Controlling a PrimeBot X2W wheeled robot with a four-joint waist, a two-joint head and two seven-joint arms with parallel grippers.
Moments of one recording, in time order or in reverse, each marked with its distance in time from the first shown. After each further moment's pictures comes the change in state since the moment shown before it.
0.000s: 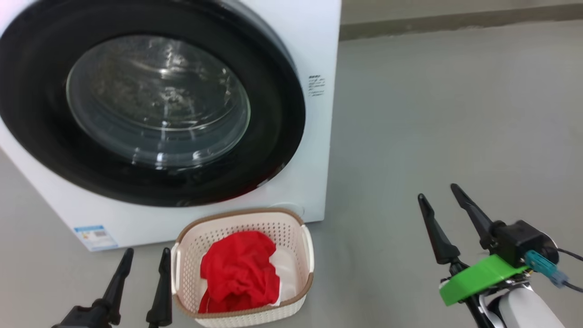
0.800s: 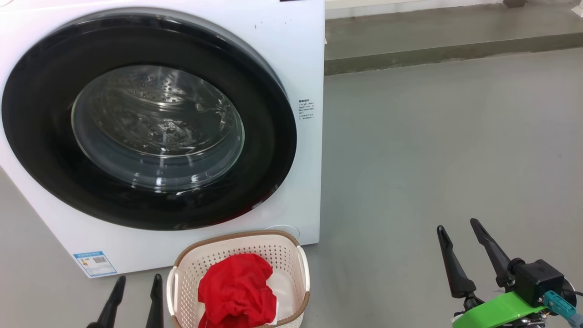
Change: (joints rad) left arm 0.077 0.000 0.036 0.025 0.000 0.000 0.000; right arm 0.184 0.049 -0.111 -0.104 -0.028 0.000 0.000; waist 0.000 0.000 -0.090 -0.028
